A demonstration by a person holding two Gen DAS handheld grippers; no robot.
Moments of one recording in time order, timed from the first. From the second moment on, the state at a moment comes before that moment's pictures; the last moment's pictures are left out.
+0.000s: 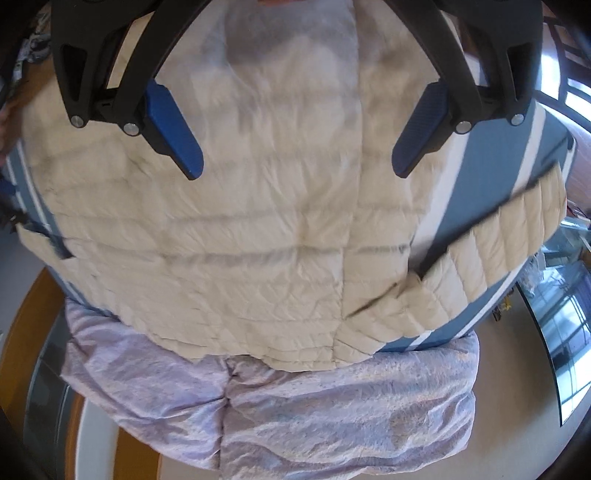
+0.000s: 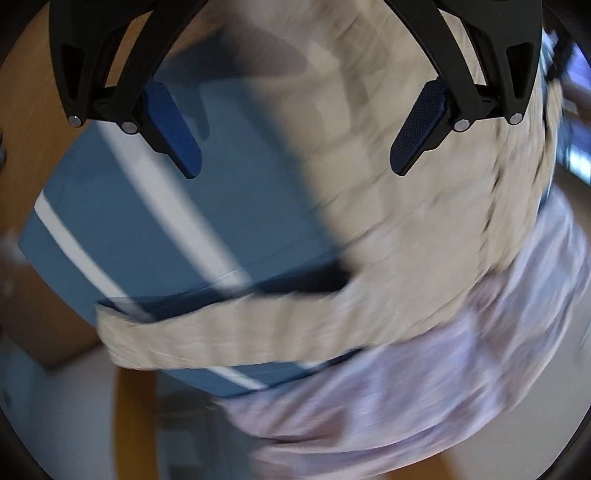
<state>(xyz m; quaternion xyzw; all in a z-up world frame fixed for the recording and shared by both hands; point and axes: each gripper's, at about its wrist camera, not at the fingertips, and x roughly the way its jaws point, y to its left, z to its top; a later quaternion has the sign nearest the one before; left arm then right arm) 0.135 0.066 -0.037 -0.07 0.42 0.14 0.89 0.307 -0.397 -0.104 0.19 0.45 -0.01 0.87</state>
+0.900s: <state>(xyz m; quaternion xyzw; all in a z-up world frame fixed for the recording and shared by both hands) 0.190 0.113 -0.090 -0.06 0.45 0.22 0.87 0.409 -0.550 -0.144 0.30 0.45 -0.20 0.82</state>
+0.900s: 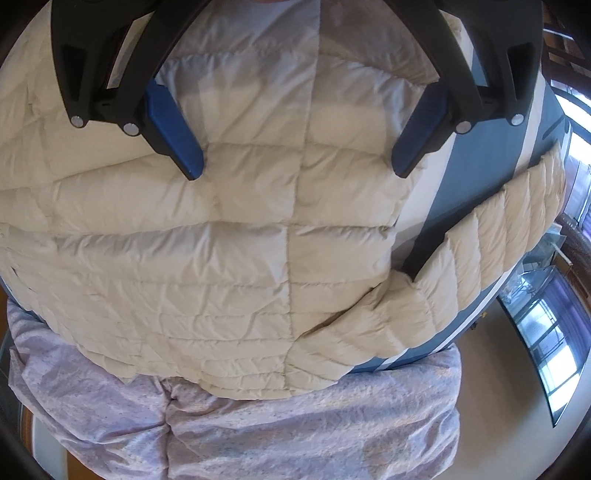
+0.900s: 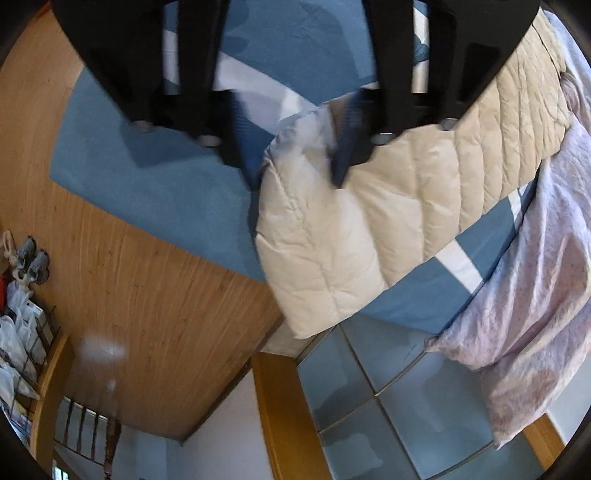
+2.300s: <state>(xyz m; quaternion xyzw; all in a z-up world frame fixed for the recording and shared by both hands) 0.186 0.120 -0.103 -0.09 0.44 0.20 0.87 0.451 0.000 -0.071 0.00 0.48 0.17 0.86</state>
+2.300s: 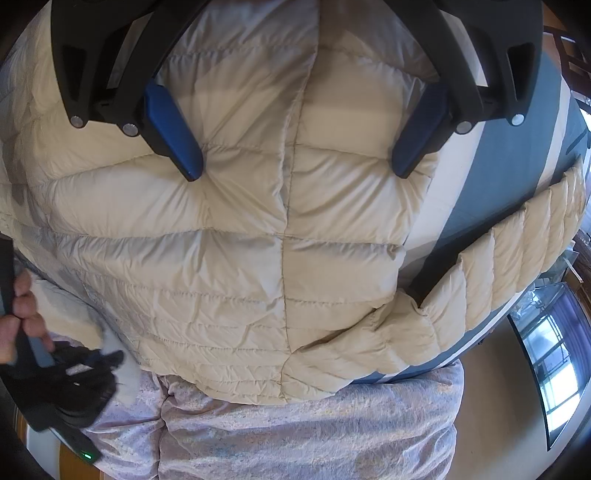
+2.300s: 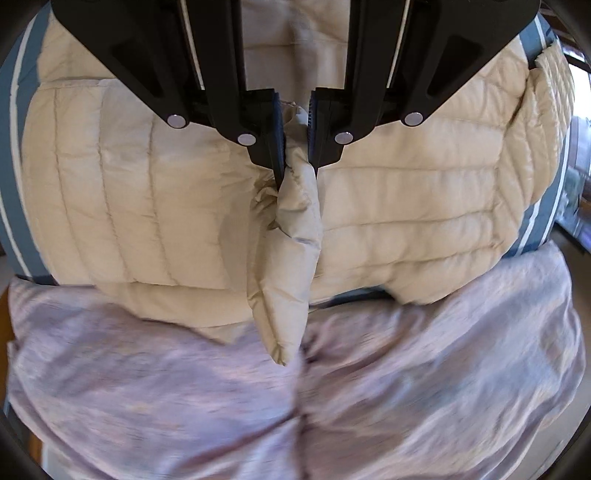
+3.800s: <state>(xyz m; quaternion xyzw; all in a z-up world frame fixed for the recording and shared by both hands) 0.186 0.121 -0.102 -0.09 0.44 0.20 0.87 0.448 0.024 -0.119 -0.05 0.46 0.13 0.88</state>
